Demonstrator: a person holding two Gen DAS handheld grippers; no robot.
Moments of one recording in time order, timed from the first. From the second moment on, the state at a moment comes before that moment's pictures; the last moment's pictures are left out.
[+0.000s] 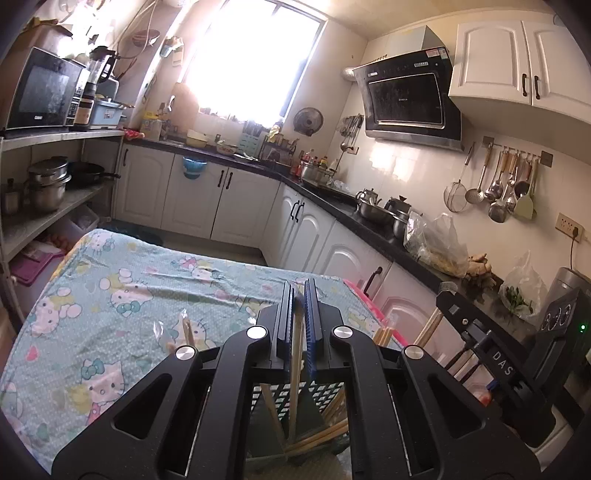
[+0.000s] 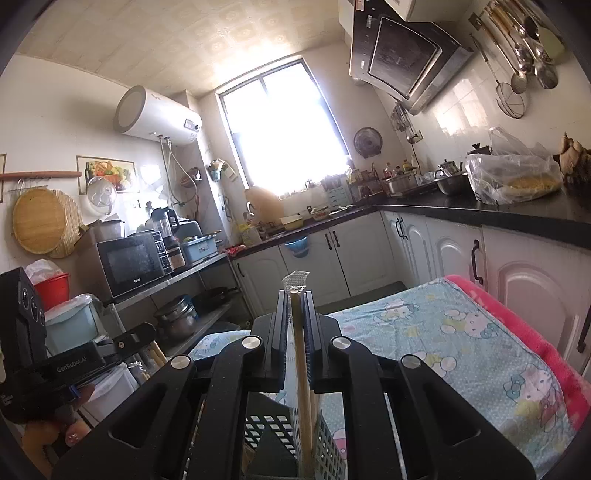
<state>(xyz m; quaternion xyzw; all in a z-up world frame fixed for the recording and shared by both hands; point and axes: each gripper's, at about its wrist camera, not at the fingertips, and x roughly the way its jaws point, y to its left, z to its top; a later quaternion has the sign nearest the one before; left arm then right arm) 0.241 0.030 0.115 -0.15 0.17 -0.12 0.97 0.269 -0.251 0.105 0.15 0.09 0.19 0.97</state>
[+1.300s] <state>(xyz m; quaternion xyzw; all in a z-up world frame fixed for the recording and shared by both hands) 0.213 0.043 0.087 -0.16 0.23 -0.12 0.95 0.239 -0.265 0.076 0.17 0.17 0.18 0.95</state>
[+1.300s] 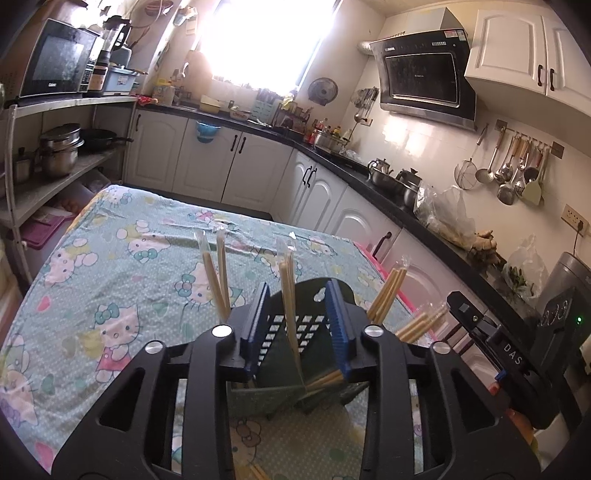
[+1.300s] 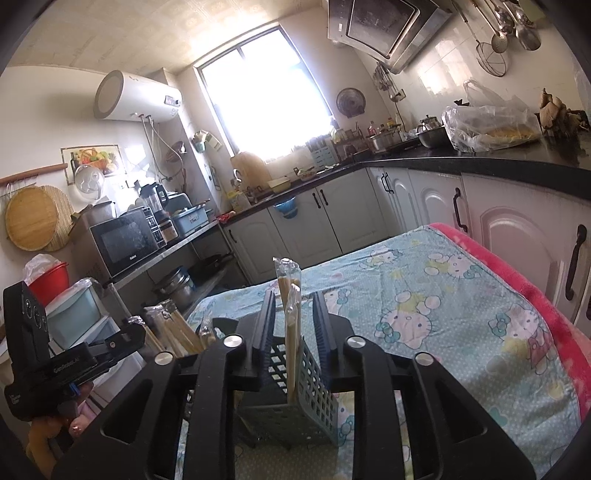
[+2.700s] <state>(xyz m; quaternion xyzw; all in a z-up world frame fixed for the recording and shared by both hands) 0.166 0.046 0.012 -0.16 0.33 -0.11 0.92 0.184 -0.257 0.026 0.12 0.30 0.20 0.92</state>
